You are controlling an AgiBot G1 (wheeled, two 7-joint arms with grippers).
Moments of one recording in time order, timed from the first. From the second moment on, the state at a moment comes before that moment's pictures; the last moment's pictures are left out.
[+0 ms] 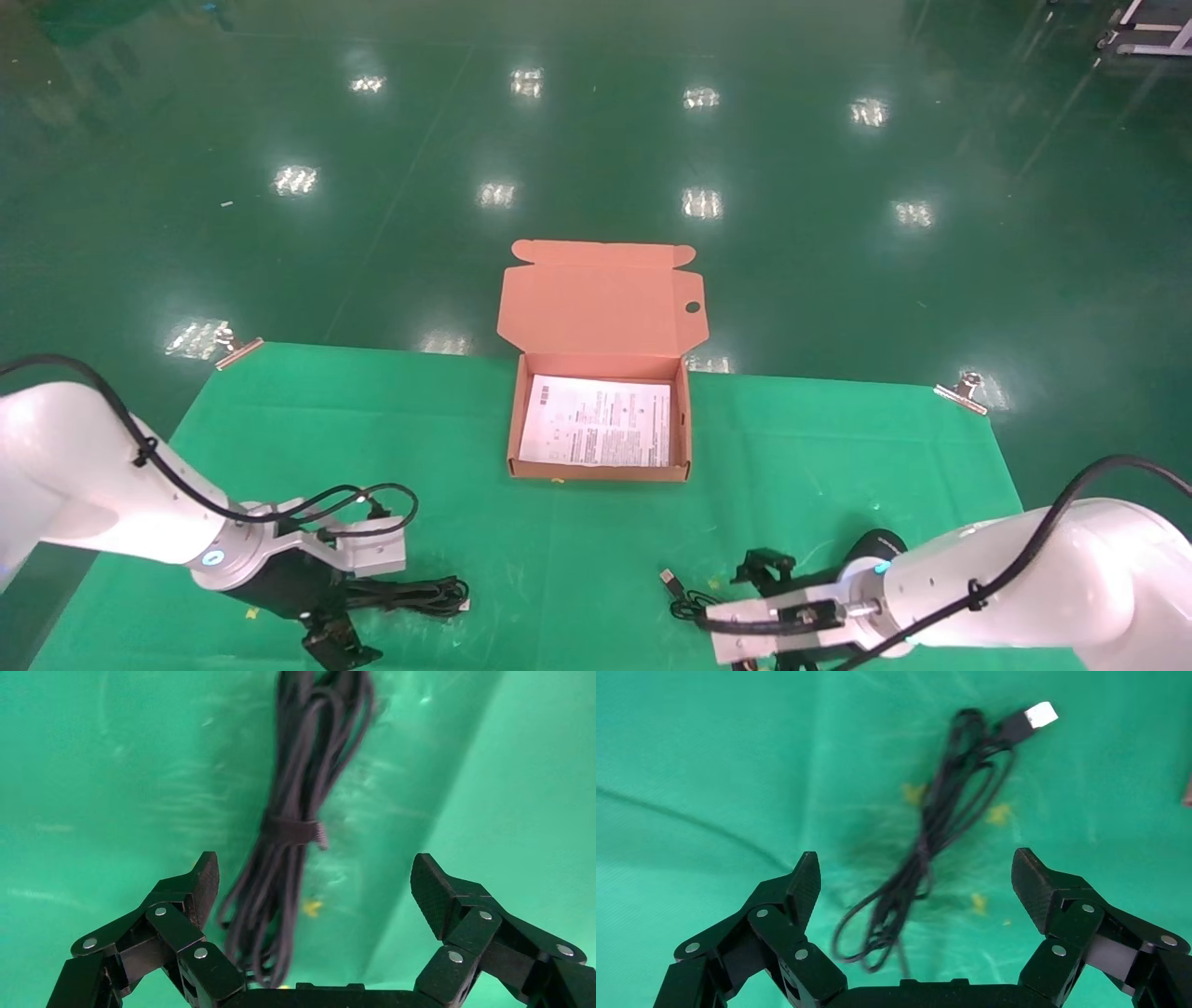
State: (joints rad) left arm -1.53 1.19 0.88 -0.34 1.92 1.18 -0.07; right arm 1.23 -1.09 -0.74 1.06 -2.17 -1.18 0.08
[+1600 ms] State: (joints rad) left arm -1.54 1.21 0.89 -0.28 1.93 1.13 -0.02; right arm 1.23 -1.09 -0.73 1.02 -2.18 -1.15 0.10
